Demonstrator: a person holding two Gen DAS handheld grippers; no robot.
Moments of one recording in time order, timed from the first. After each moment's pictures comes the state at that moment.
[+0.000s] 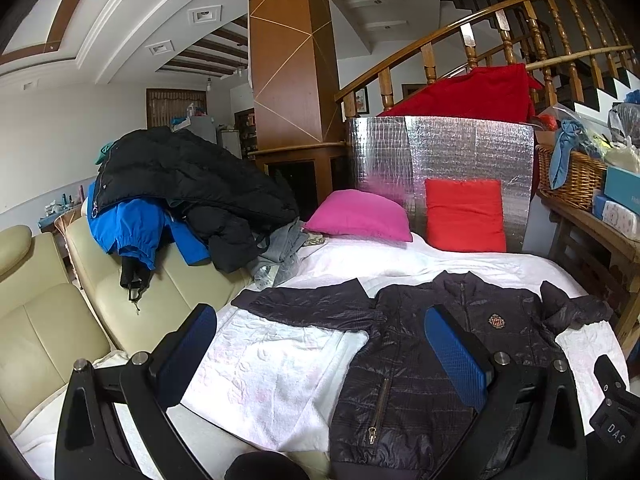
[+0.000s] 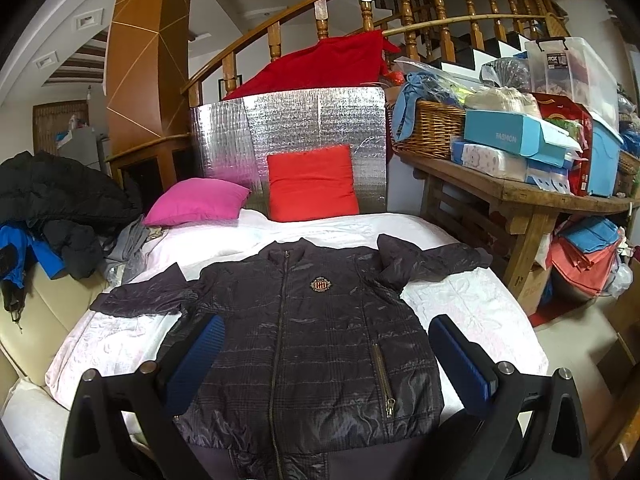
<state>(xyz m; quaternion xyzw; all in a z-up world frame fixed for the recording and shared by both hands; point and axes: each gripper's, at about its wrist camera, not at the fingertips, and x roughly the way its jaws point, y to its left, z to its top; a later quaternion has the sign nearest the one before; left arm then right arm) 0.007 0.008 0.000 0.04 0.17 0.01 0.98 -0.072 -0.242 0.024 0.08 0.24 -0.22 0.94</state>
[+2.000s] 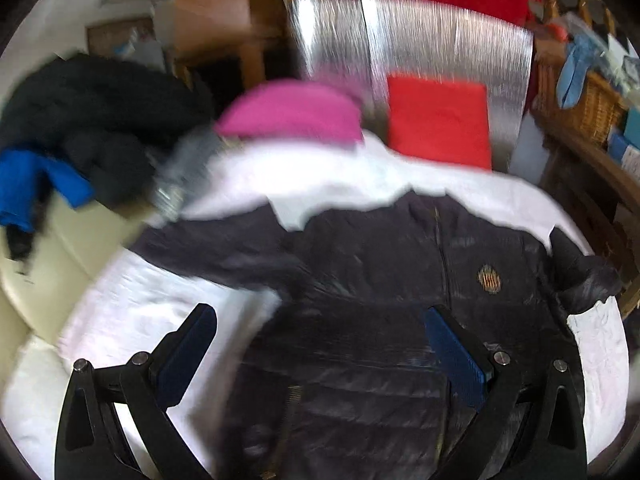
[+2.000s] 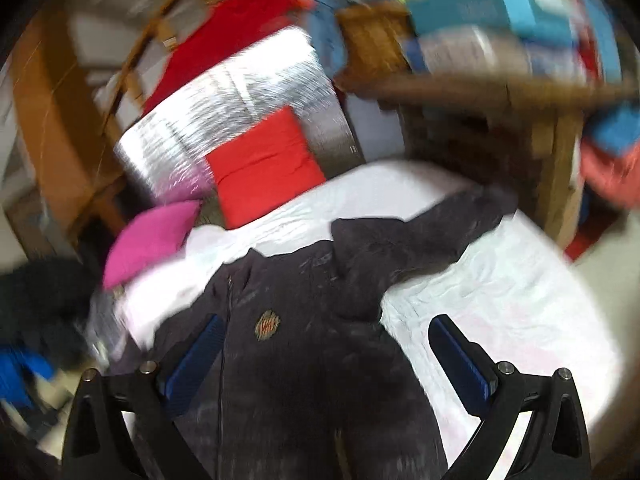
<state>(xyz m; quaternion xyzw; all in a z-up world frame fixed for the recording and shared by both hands) 0.237 -0.120 -0.131 0.04 0.37 -0.06 0.93 0.053 -0.522 -0.061 0.30 0.27 -0.21 0.89</state>
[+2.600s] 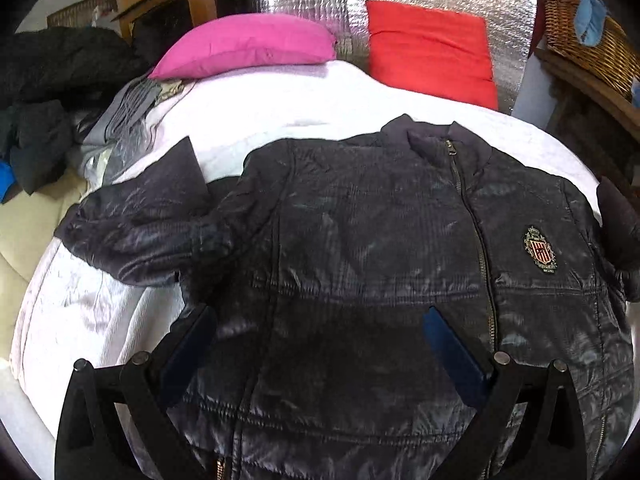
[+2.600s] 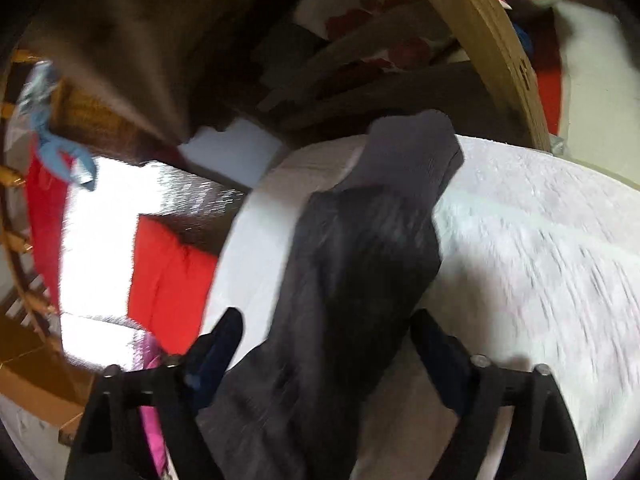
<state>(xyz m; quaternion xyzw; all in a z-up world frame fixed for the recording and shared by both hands) 0.318 -0.164 -0.238 0.07 0.42 -0.09 0.90 0.113 -0.792 -0.226 0.57 0.19 -0.31 0.74</state>
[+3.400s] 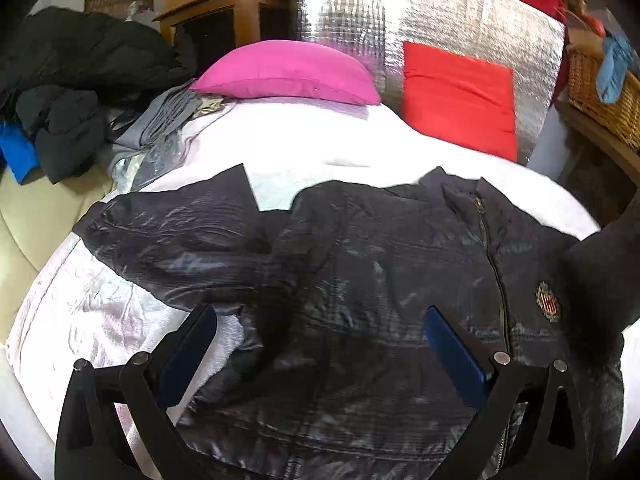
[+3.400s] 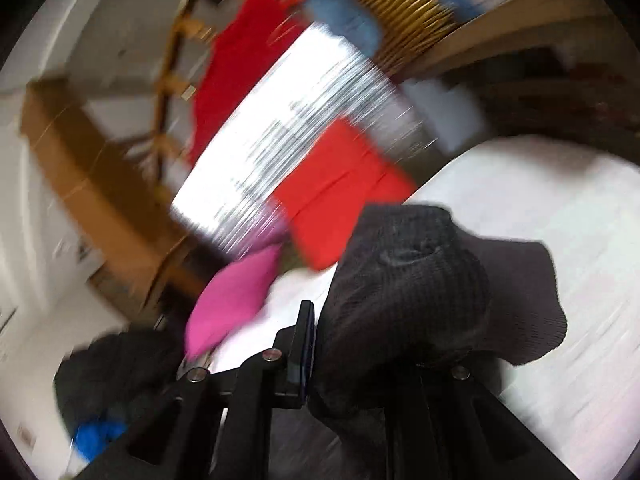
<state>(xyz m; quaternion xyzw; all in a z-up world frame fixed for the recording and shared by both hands) 0.332 -0.110 -0.213 0.01 0.38 -0.05 0.92 0.185 -0.542 -0.080 0.40 0.17 -0.04 0.90</state>
